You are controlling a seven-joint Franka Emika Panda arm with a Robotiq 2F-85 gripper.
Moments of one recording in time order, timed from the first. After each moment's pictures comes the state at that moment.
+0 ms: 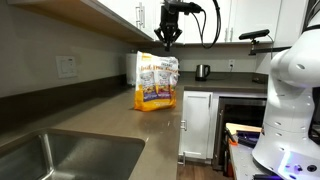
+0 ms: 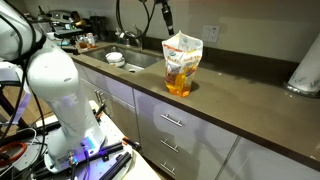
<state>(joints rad) -0.14 -0.52 0.08 -2.30 -0.23 1.96 0.78</state>
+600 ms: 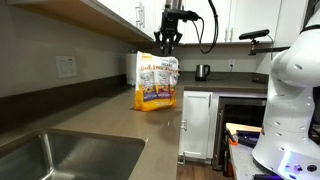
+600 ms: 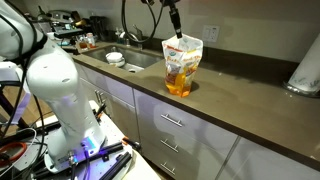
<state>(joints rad) -0.16 -0.49 0.03 -2.33 -0.24 2.07 0.79</state>
